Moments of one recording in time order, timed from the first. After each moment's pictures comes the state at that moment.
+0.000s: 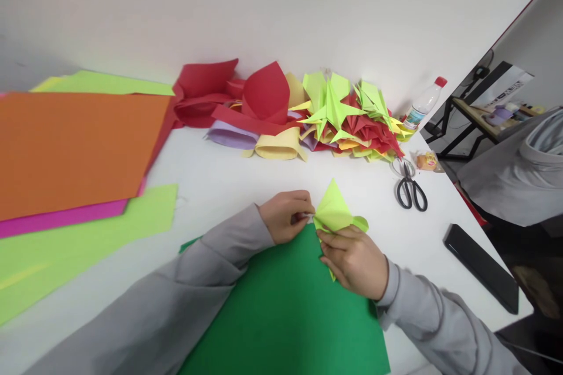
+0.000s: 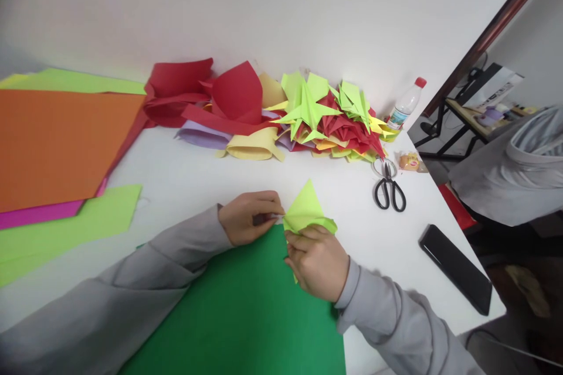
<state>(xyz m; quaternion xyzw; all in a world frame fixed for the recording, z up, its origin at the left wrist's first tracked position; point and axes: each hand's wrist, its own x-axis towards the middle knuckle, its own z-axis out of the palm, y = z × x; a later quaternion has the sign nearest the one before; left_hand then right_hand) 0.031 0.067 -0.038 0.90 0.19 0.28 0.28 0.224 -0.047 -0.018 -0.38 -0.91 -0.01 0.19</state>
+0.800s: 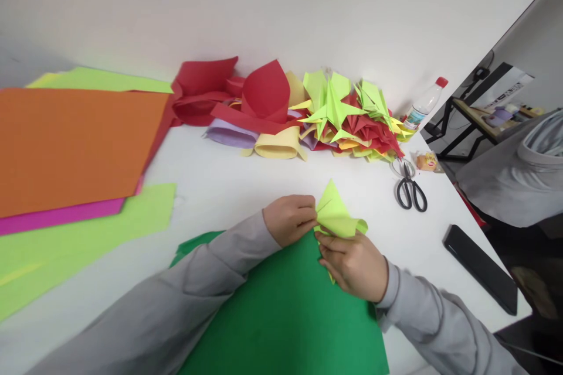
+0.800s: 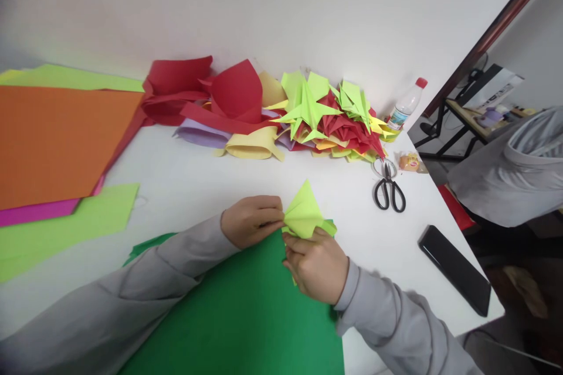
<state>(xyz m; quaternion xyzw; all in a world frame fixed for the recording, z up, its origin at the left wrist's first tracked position) 0.039 0.063 -0.049 0.94 0.13 0.30 0.12 0.225 -0.049 -0.020 -0.38 -0.91 0.00 0.16</state>
